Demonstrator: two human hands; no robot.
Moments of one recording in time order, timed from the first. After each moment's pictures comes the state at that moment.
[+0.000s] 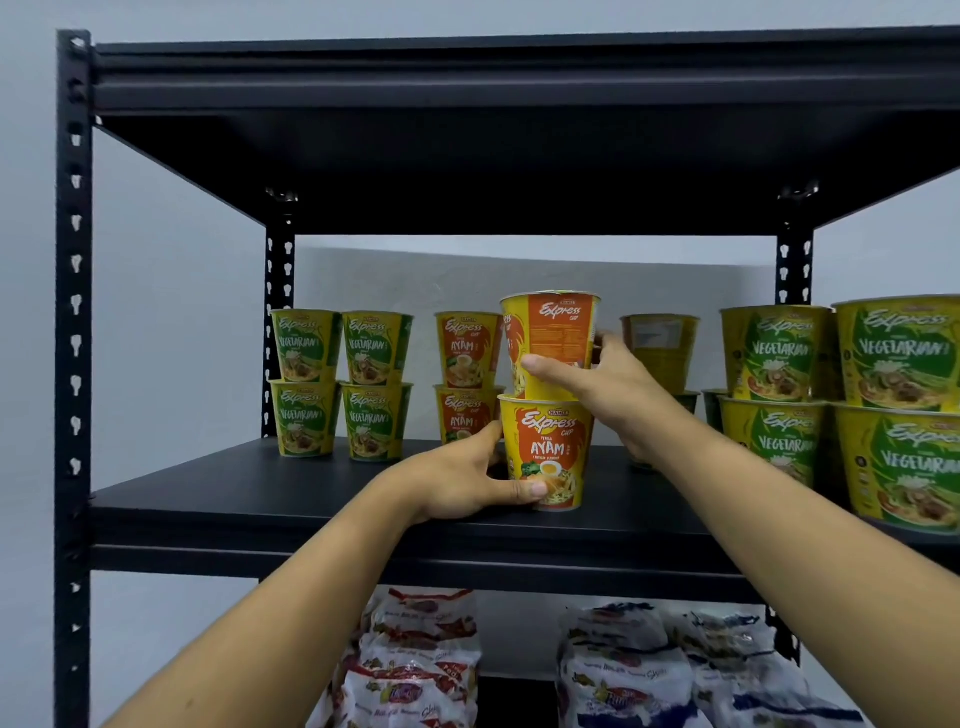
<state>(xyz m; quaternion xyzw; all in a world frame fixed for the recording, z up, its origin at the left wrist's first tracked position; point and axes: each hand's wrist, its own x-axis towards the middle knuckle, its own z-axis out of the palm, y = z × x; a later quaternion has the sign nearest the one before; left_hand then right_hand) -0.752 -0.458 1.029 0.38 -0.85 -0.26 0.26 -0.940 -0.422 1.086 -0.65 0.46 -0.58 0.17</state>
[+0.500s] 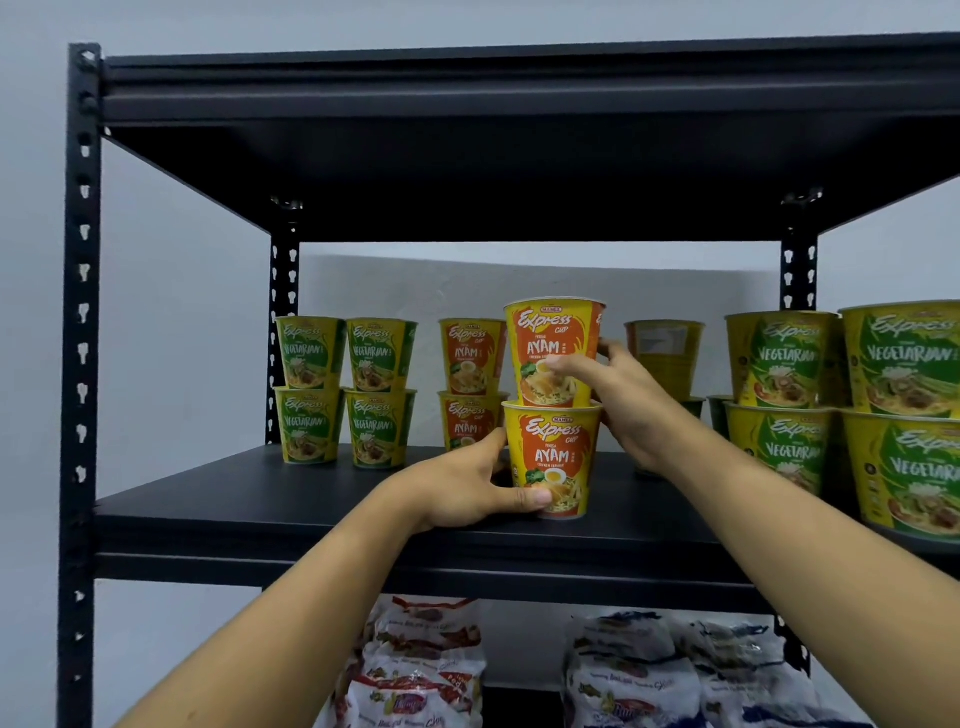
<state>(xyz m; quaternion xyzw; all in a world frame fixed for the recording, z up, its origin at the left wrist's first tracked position) -0.752 -0.459 1.030 0.38 -0.85 -0.27 0.26 -0.944 -0.426 1.083 -0.63 0.42 -0.60 0.25</state>
